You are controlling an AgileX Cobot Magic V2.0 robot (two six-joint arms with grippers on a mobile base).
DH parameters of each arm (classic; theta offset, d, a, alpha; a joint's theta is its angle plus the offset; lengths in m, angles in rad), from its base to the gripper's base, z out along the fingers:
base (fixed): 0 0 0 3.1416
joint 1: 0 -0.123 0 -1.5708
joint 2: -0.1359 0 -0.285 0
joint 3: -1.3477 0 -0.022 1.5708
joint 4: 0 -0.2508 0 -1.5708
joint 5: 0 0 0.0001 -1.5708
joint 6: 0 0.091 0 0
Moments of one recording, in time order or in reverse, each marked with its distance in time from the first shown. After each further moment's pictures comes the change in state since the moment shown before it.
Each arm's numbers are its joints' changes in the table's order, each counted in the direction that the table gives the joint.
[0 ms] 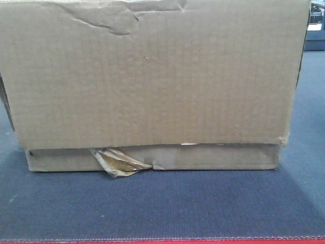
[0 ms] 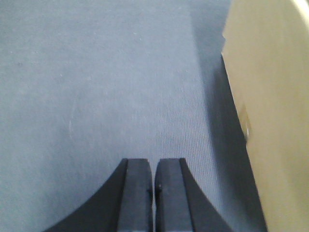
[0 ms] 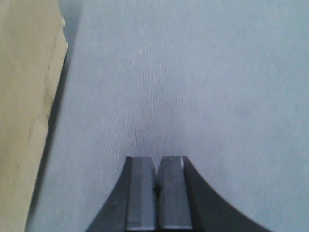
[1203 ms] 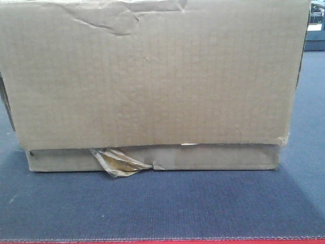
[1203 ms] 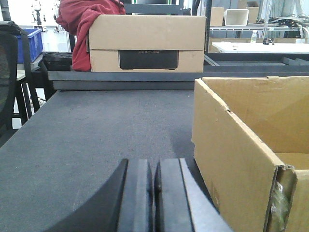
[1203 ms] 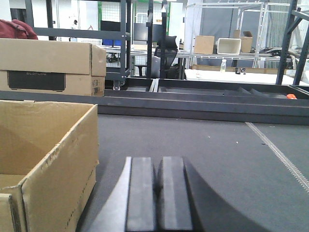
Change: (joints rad) left arm -0.001 0.676 -0.321 0.000 0.230 0.000; right arm 0.000 0.781 -0.332 0.000 0.275 -0.004
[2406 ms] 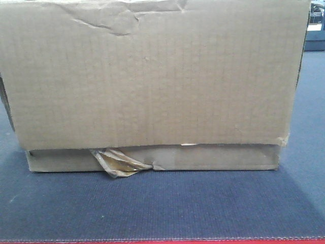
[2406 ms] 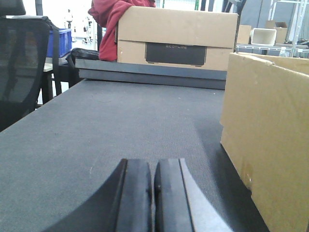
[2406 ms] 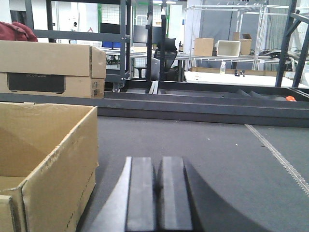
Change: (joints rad) left arm -0.145 0.188 -0.407 0.190 0.290 0.131; right arm 0.001 0.006 0.000 0.000 0.003 -0.002
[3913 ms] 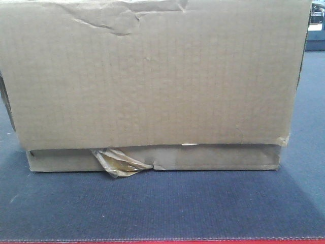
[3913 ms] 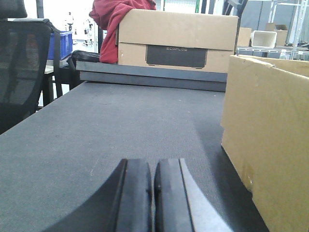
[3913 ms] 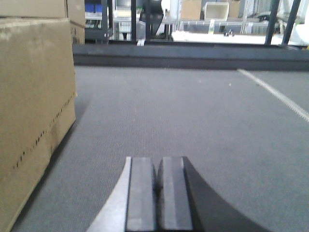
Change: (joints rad) left arm 0.000 0.000 -0.002 0.000 0.008 0.000; right arm 0.106 0.106 -0.465 -0.167 0.263 -0.140
